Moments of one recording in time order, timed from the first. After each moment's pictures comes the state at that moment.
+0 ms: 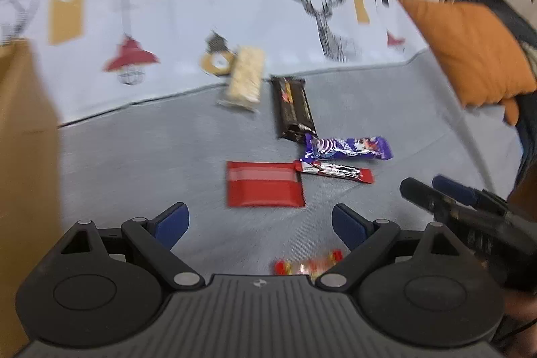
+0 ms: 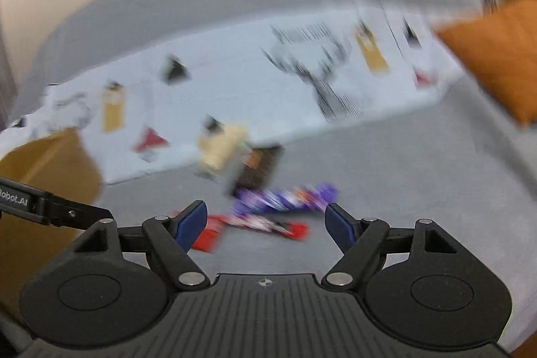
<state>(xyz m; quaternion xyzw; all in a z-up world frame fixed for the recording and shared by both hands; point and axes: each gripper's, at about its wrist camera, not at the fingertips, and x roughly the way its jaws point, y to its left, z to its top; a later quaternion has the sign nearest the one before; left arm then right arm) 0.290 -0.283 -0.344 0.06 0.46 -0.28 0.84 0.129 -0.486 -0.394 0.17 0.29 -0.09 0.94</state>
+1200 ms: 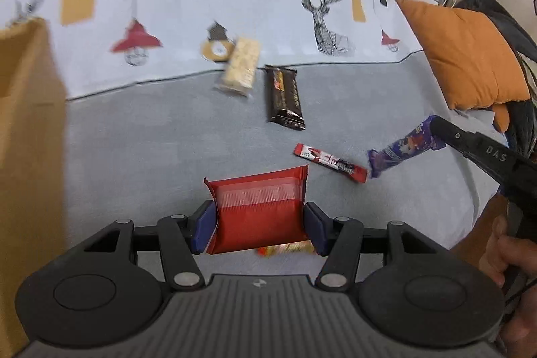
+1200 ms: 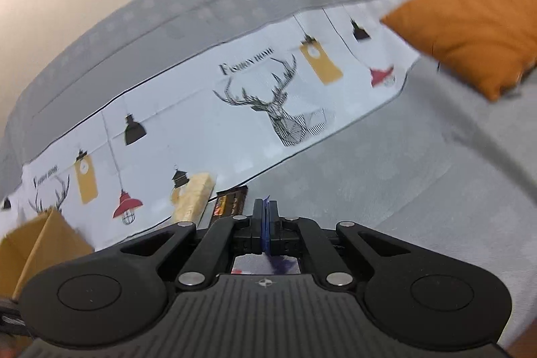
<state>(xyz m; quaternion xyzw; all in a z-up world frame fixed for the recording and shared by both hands) 0.252 -0.256 -0.304 0.03 0.48 -0.27 0.83 0.124 -0.521 -0.345 0.24 0.23 -0.13 0.93</state>
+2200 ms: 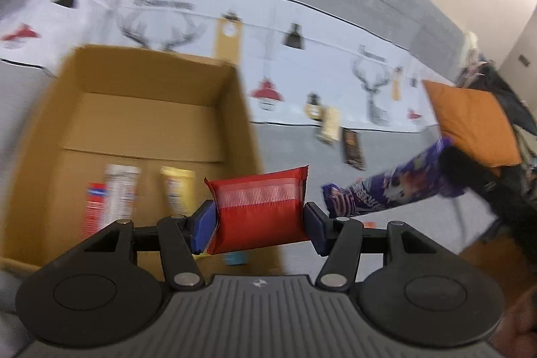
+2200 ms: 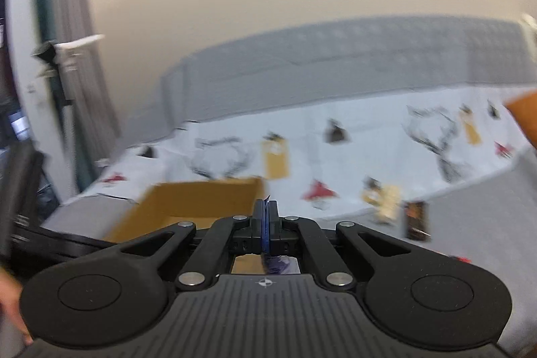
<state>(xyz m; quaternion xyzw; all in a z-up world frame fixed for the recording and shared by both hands) 0.211 -0.011 -0.207 -0.06 0.43 -0.21 0.88 0.068 -0.217 -0.192 0.12 0.18 0.03 0.97</state>
